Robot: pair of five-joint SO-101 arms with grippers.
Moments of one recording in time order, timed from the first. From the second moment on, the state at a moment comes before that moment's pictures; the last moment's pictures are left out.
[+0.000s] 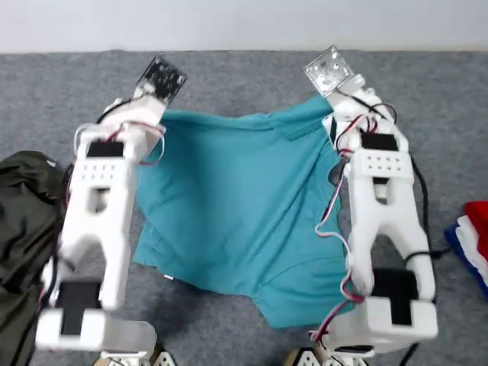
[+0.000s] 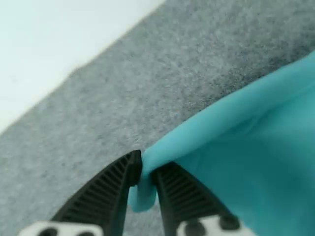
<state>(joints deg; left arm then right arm) -4.1 3.4 12.1 43.1 -28.2 1.3 4.5 9.3 30.4 40.0</state>
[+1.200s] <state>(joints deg) -6.4 67.5 -83.2 84.4 -28.1 5.5 34.6 -23.3 30.5 40.0</state>
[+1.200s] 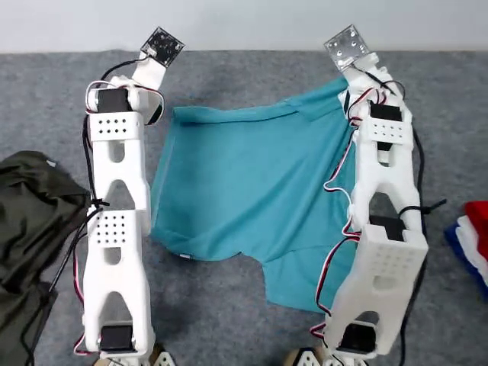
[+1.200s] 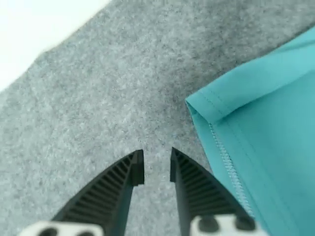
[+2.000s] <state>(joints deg) -8.7 51.2 -70.0 99.0 -31.1 3.8 28.6 -23.6 56.4 40.2</state>
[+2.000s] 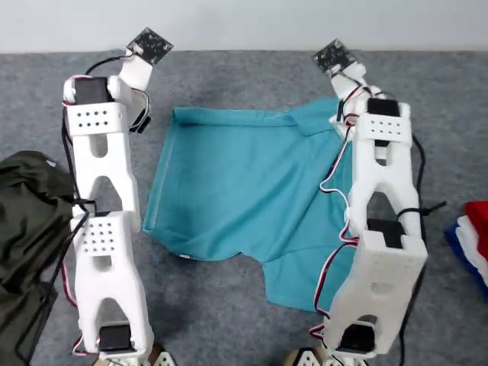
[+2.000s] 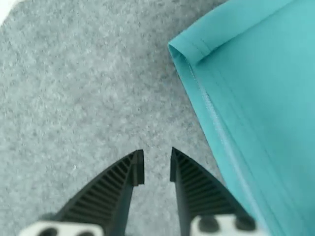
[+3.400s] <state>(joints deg) -1.7 12.9 22.4 87.0 -38.5 9.8 -4.4 2.8 100.3 35.0</state>
